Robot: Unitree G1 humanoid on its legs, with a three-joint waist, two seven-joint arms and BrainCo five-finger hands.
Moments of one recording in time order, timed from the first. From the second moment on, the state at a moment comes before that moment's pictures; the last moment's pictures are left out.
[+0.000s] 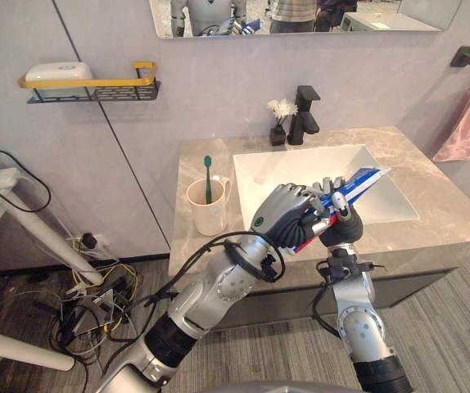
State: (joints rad) left arm -0.31 0.17 -0.60 -0.17 0.67 -0.20 0.15; right arm -0.01 -0.11 0.19 -0.19 1.12 -0.19 0.18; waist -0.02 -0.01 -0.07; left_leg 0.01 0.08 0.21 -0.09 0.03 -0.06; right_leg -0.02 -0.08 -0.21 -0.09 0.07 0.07
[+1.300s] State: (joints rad) left arm -0.25 0.20 -0.12 -0.54 0.67 -0.16 0.30; right arm 0.00 -0.10 0.09 -0.12 1.11 -0.21 0.15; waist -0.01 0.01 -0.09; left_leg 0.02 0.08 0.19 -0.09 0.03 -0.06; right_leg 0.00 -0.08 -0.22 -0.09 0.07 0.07
